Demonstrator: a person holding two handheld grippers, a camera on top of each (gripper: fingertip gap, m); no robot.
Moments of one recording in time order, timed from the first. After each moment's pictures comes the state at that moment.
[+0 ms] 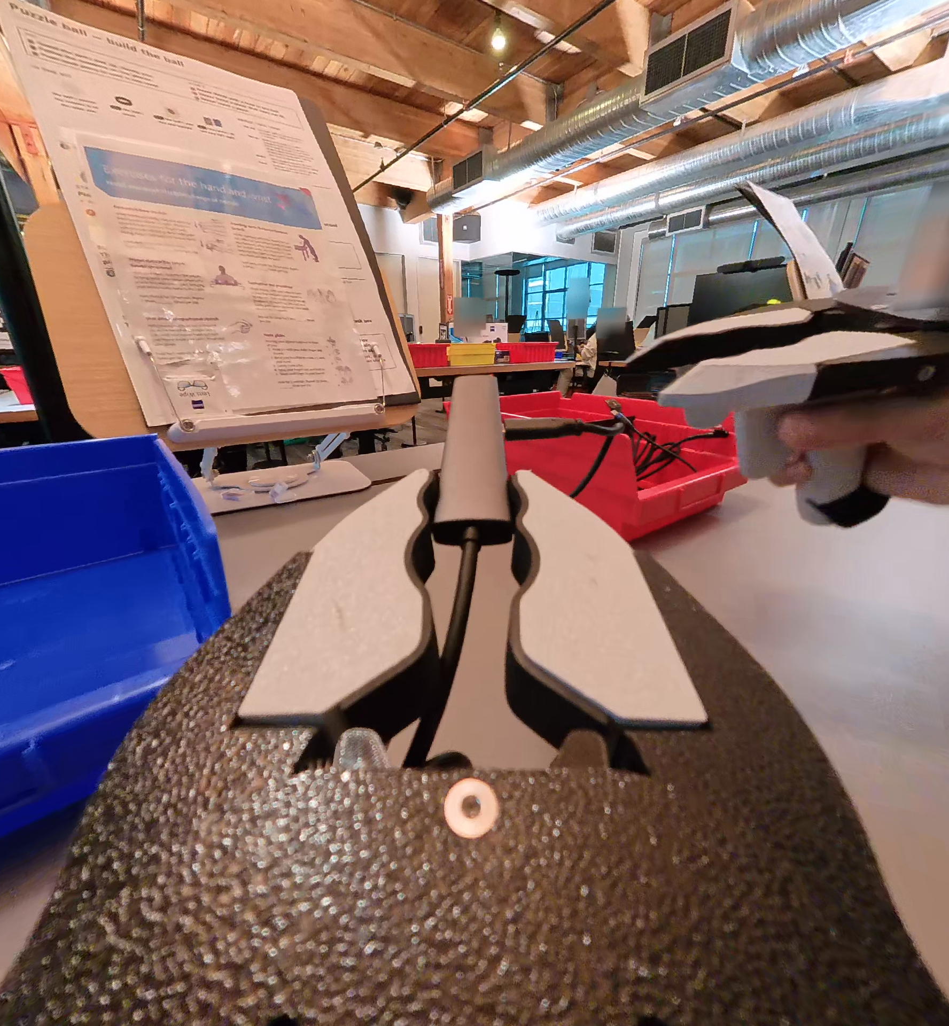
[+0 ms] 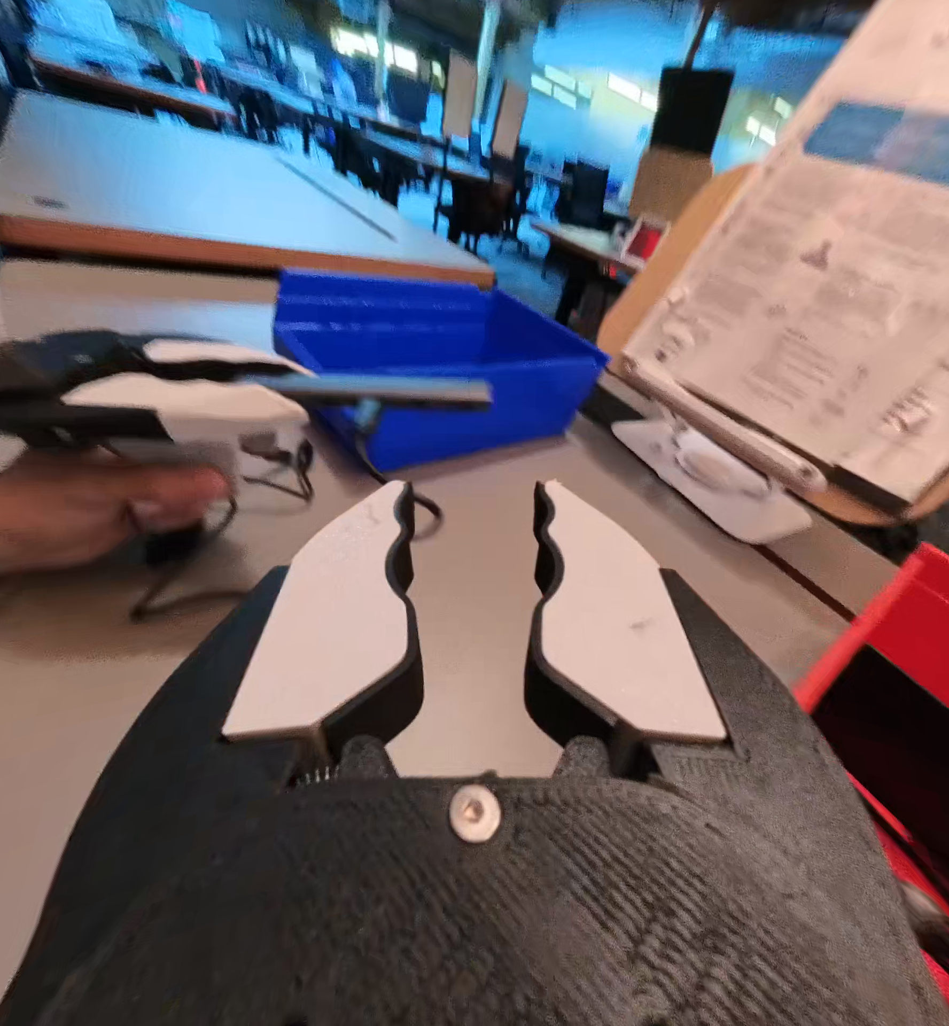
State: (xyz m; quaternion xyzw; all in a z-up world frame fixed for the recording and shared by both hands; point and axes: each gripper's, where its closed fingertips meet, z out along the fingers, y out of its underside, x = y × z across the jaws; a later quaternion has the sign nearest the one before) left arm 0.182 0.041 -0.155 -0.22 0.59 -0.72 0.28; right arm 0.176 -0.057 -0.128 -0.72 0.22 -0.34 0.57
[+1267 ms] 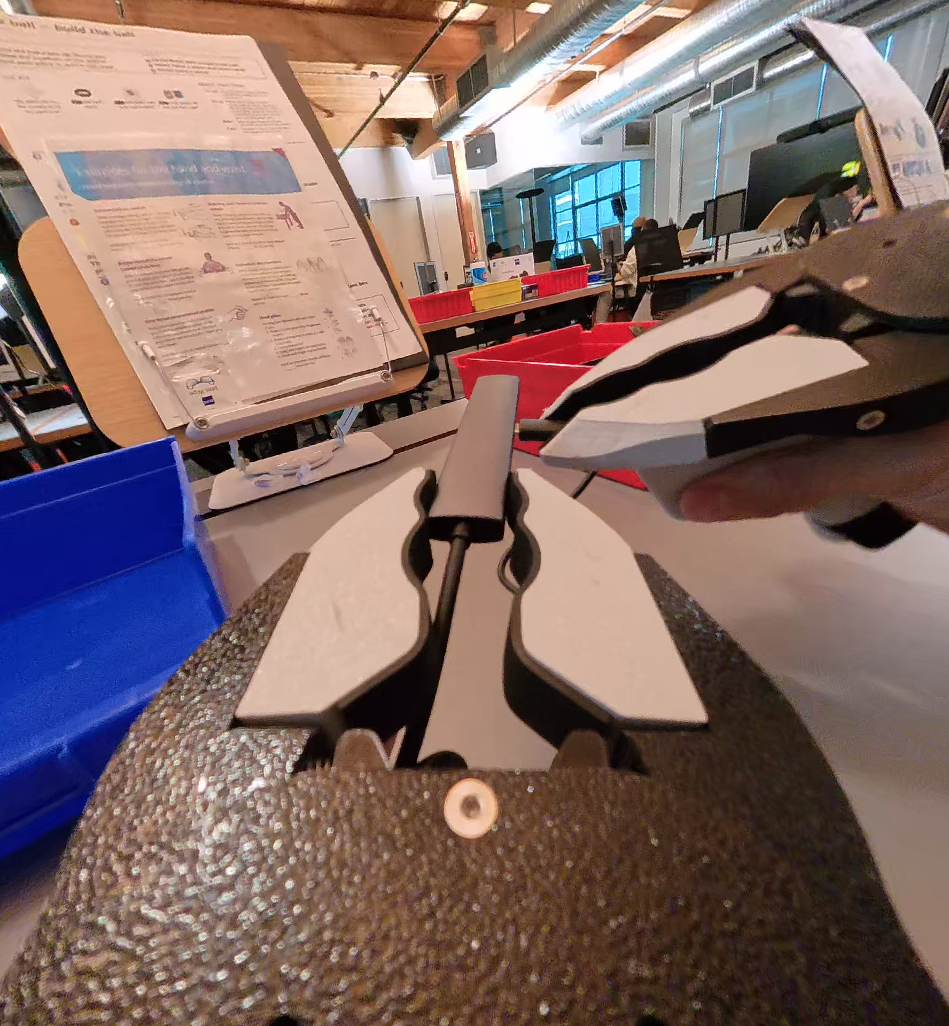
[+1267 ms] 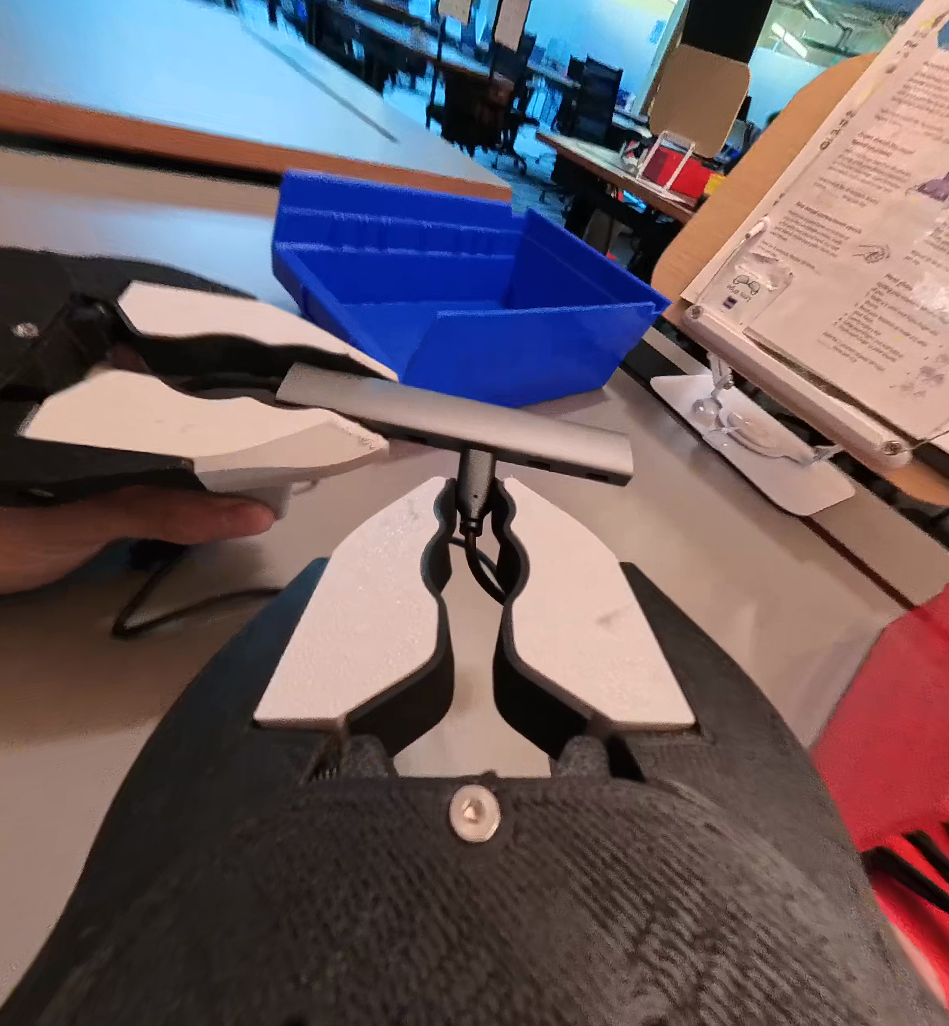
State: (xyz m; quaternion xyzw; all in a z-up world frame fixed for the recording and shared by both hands) left arm 0.176 0.023 -0.167 -0.20 0.64 -0.66 0.34; right arm 0.179 -0.009 -0.169 -0.76 0.23 -0.35 0.50
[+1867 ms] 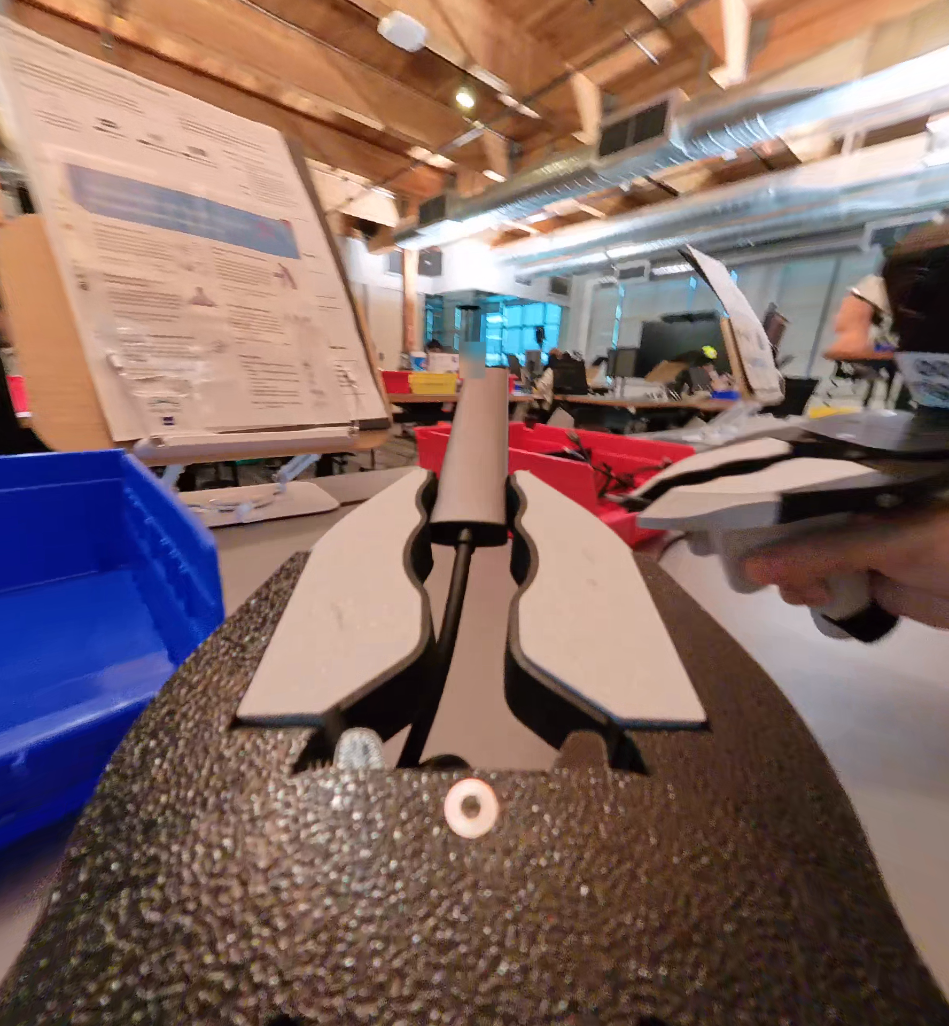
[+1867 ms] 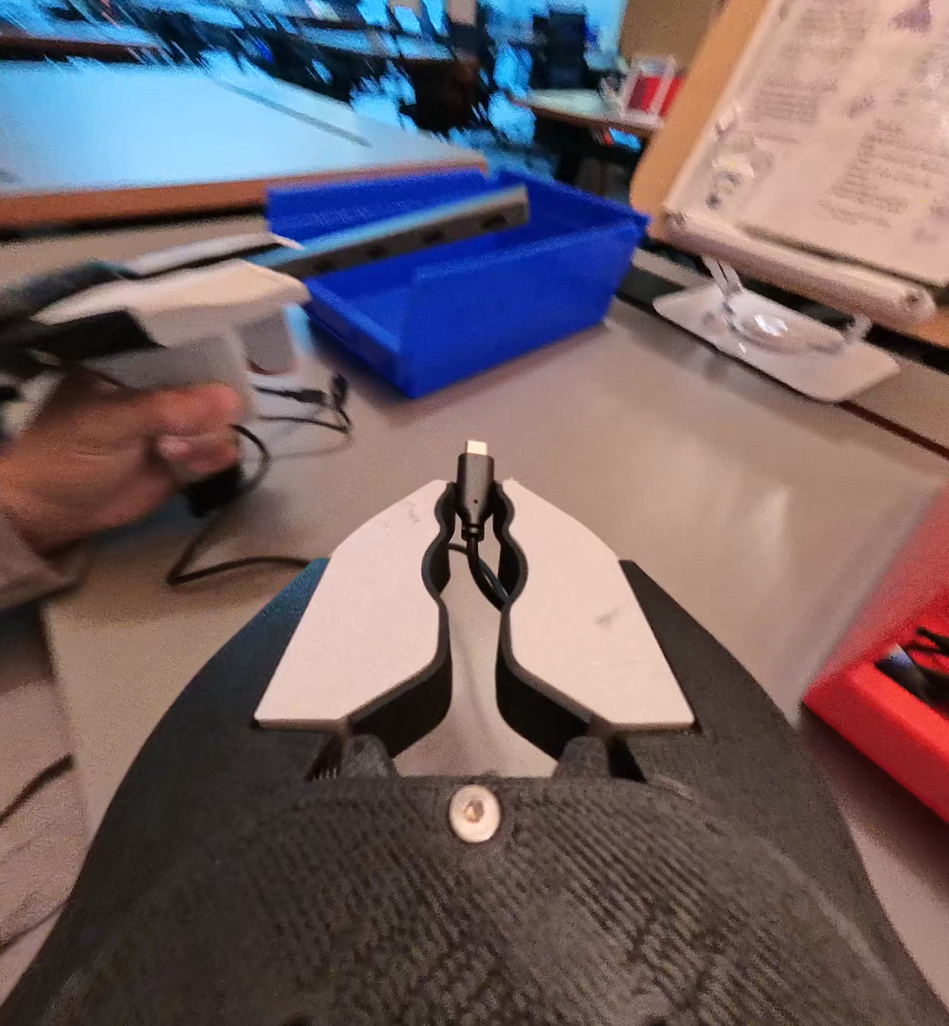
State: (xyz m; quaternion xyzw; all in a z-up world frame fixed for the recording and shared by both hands) left arm 0.172 0.051 -0.144 -0.21 0.57 -0.76 0.24; right arm 0.151 -0.043 -0.178 -0.73 0.32 -0.29 0.53
